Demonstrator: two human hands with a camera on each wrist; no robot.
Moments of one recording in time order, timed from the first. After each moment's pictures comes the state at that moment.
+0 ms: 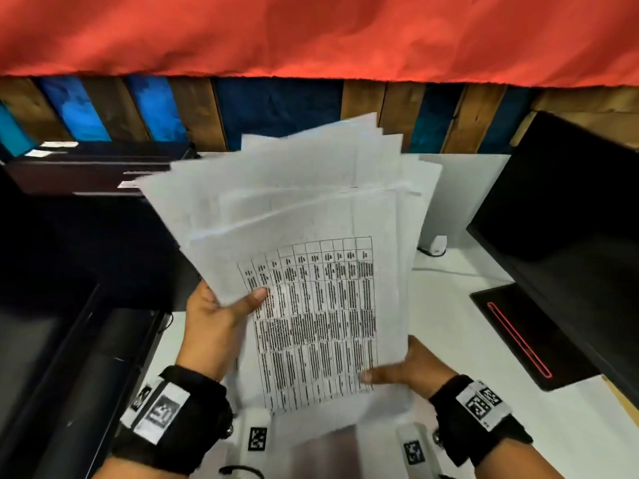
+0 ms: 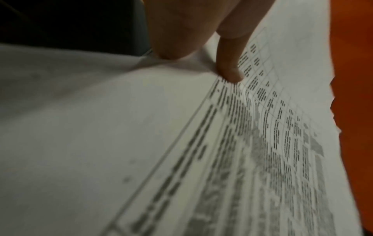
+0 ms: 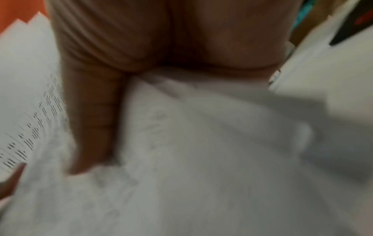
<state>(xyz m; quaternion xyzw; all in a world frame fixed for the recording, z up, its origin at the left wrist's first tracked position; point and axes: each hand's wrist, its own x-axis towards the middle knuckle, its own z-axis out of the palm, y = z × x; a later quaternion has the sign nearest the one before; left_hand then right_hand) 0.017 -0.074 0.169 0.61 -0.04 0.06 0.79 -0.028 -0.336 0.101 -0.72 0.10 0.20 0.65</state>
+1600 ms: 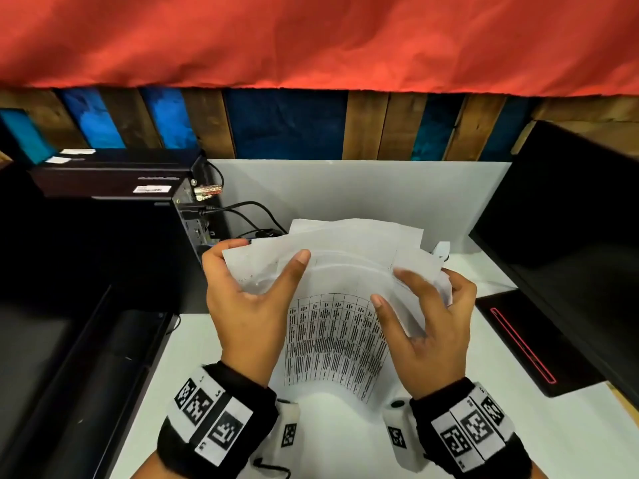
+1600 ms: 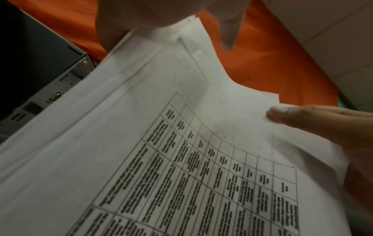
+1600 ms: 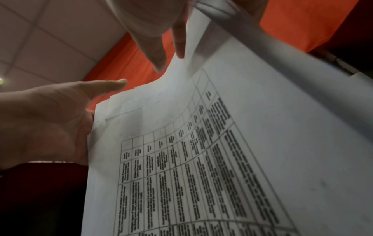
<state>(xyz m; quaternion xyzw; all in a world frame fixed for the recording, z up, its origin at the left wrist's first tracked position) 0.002 -0.113 0.201 0.67 0.01 0.31 0.68 -0.042 -0.293 0.168 -0.83 0.00 -0.42 0.37</state>
